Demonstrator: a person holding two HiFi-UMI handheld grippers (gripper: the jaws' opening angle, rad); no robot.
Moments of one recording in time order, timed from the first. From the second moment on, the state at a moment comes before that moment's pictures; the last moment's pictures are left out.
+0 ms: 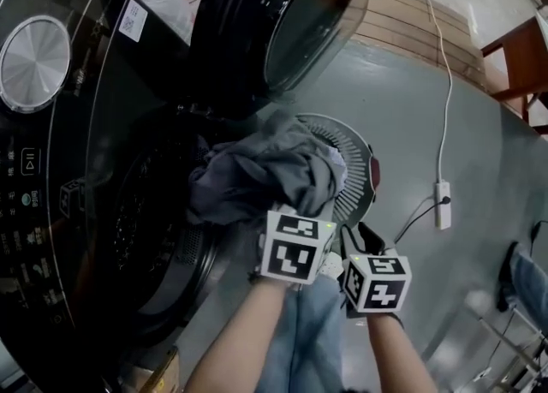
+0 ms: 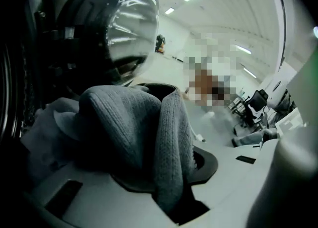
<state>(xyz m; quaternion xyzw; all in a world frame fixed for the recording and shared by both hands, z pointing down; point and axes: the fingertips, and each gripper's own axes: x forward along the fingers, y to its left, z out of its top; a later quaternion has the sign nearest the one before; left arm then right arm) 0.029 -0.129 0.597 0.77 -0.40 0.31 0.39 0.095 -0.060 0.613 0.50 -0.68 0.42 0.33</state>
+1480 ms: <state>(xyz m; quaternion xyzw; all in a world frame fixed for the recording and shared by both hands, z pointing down) -0.211 -0.108 0.644 0.60 -0.55 0.48 0.31 0.081 -0.051 0.619 0.47 -0.70 0.41 0.35</state>
